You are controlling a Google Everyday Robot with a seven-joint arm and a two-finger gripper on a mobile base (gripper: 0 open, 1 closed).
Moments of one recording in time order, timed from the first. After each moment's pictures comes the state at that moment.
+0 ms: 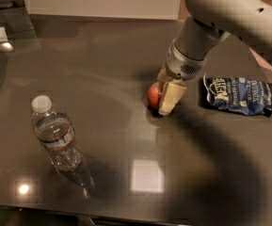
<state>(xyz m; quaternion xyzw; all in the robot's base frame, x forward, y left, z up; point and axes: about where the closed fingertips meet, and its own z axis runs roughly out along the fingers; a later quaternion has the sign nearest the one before) 0.552 -0.086 0.852 -0.68 0.71 0.07 0.14</state>
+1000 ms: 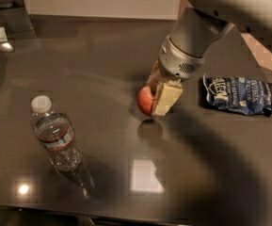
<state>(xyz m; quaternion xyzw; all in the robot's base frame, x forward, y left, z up) 0.504 -0.055 0.880 -0.73 0.66 0.11 0.14</state>
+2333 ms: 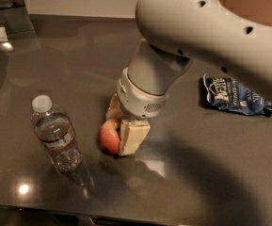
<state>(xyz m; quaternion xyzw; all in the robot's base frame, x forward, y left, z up) 0.410 0.030 0.866 -0.82 0.55 0.12 0.15</state>
